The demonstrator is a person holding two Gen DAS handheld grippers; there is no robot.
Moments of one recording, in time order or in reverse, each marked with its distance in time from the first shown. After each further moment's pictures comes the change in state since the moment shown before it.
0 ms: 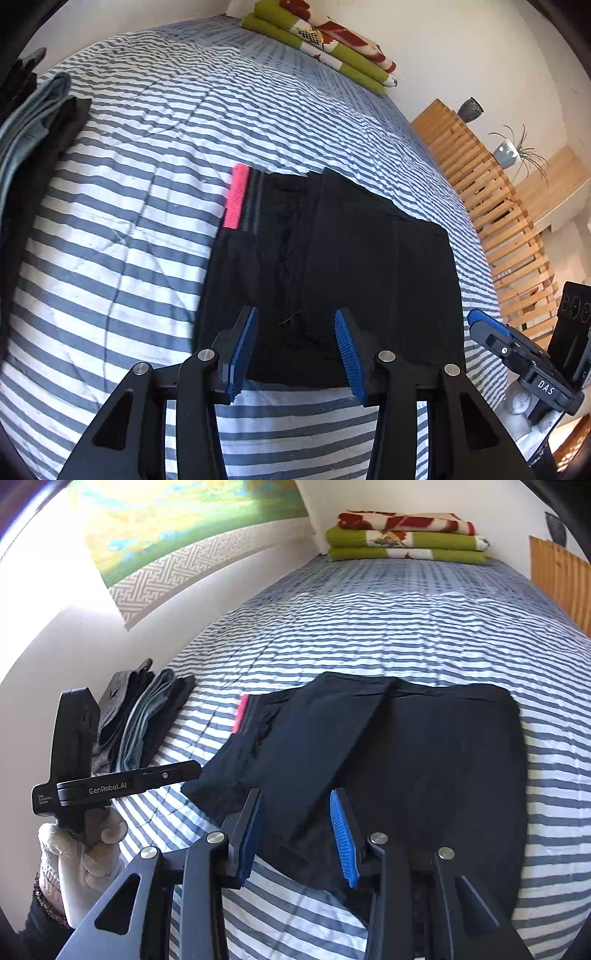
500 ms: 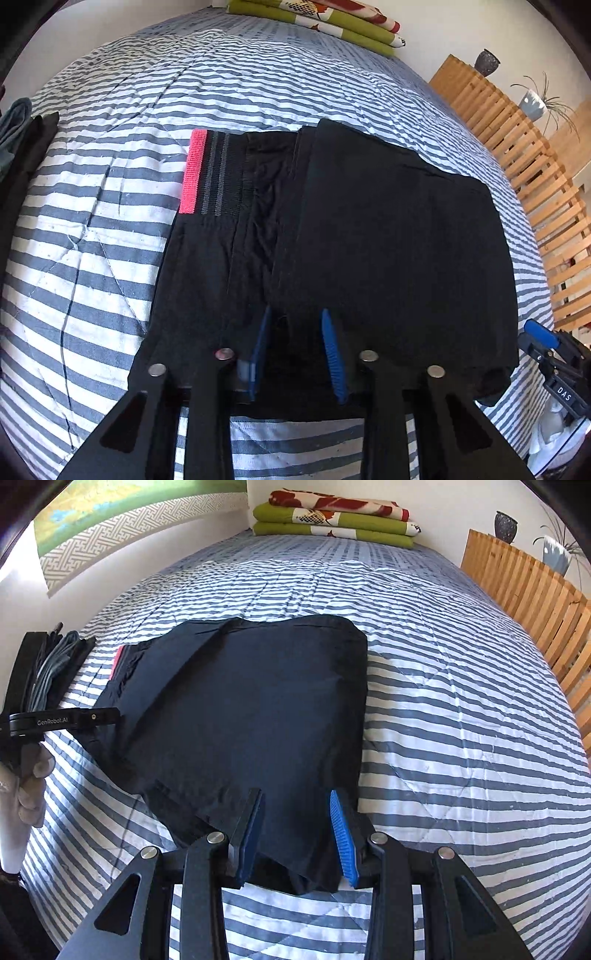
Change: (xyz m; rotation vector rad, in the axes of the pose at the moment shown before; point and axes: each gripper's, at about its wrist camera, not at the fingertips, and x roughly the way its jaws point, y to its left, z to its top) left arm 0.065 -0.037 -0.004 0.100 0.070 0.186; right arm -0.025 -0.085 -0.048 -0.005 0.105 -0.343
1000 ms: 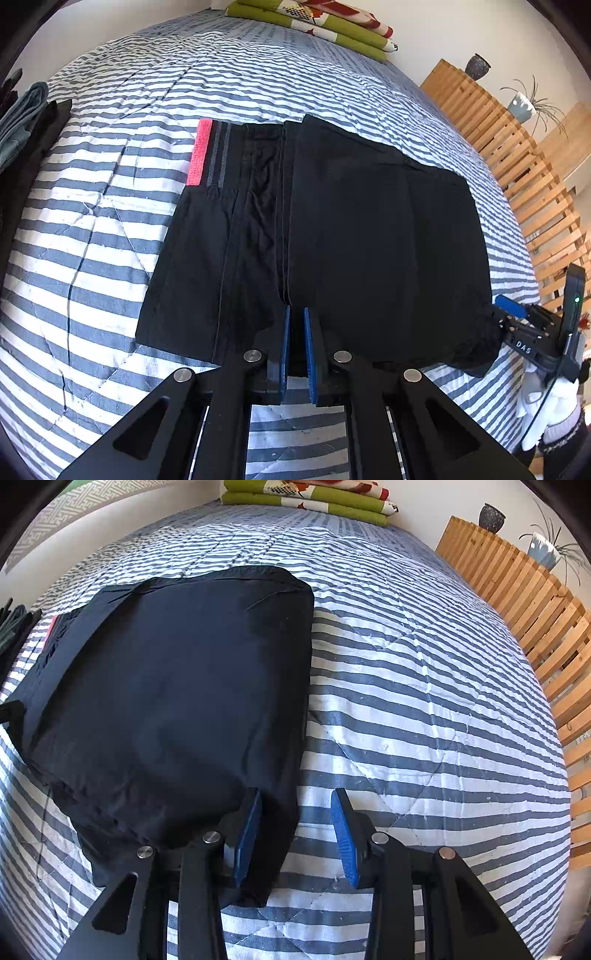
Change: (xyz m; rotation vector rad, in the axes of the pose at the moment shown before) left arm -0.015 0.004 -0.021 0.003 -0.009 -0.040; right arm 0.044 -0.023 -0.004 -0.017 0.097 -0.174
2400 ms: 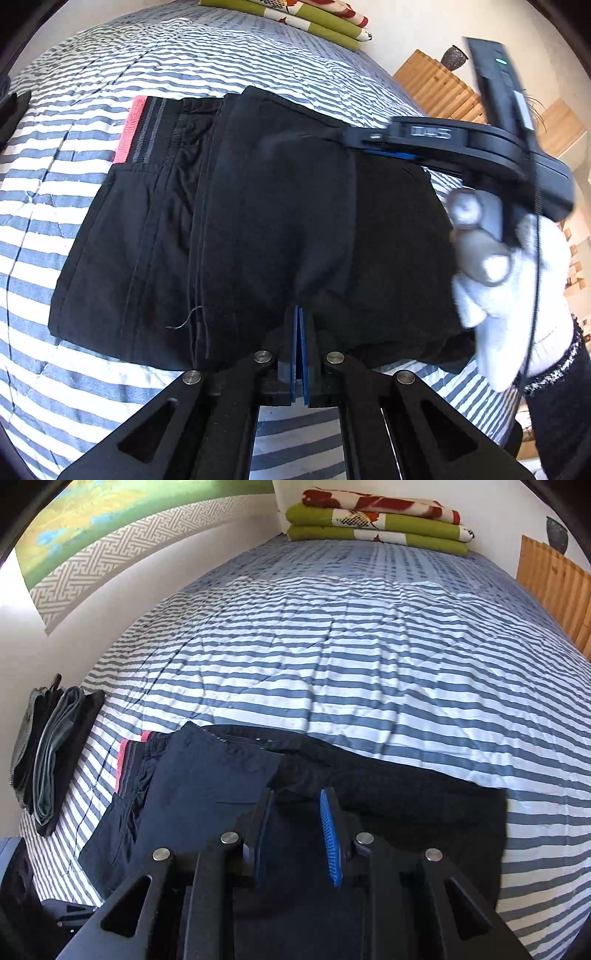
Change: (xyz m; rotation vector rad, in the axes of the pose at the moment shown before) left arm 0.036 -0.032 0.005 0.030 0.033 -0.126; right arm 0.022 0.102 0.153 -0.009 -0.115 0.353
